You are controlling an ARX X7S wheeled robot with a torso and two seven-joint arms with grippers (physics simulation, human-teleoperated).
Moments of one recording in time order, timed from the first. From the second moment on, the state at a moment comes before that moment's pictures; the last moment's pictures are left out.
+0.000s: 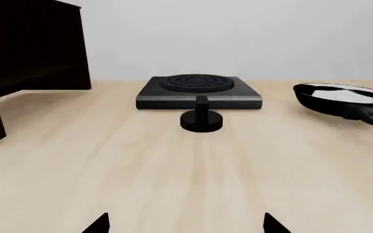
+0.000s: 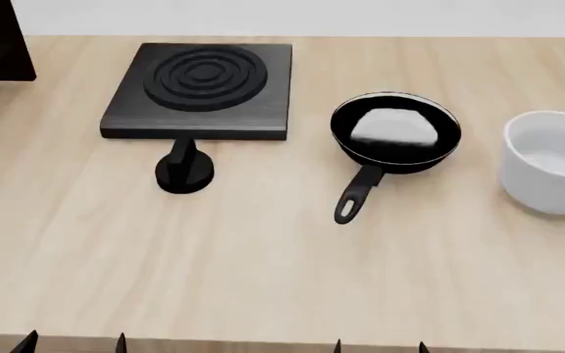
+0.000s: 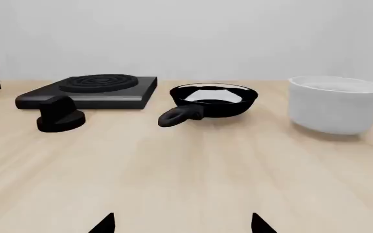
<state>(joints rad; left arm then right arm) 0.00 0.00 0.00 0.00 0.00 0.00 0.00 0.00 0.00 0.00 0.00 0.00 0.00 0.00</state>
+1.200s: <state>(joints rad) -0.25 -0.60 0.40 0.92 -0.64 -0.37 -0.72 -0.10 0.16 -0.07 -0.69 0.03 0.32 0.16</state>
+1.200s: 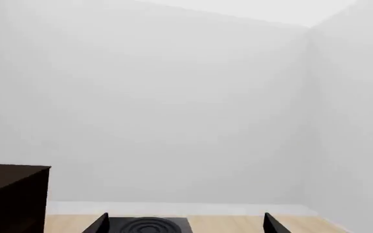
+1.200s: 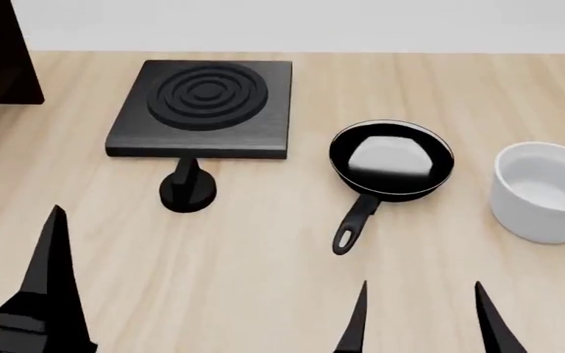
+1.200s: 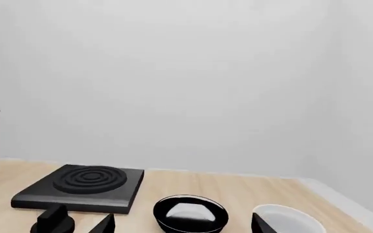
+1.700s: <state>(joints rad) -0.46 -1.02 0.75 0.99 -0.87 -0.07 -1.11 -0.13 0.18 -0.07 -0.82 0.05 0.37 0.19</state>
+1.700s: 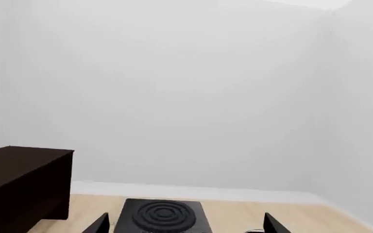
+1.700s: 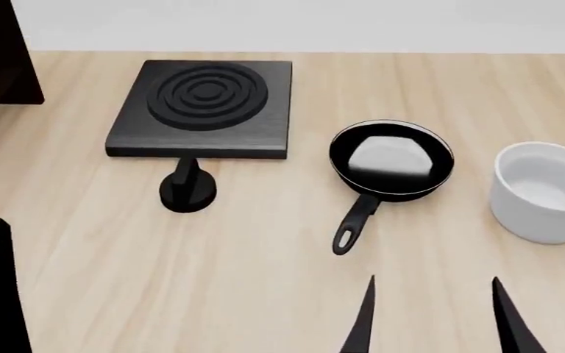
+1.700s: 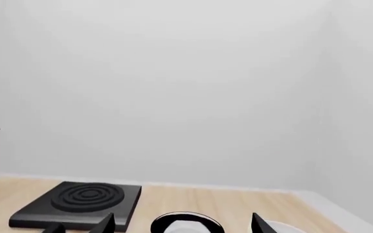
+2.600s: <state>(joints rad) 0.53 -1.09 -0.28 0.76 -0.64 0.92 -1.48 -0.13 0.24 -0.11 -0.94 0.02 0.46 0.24</state>
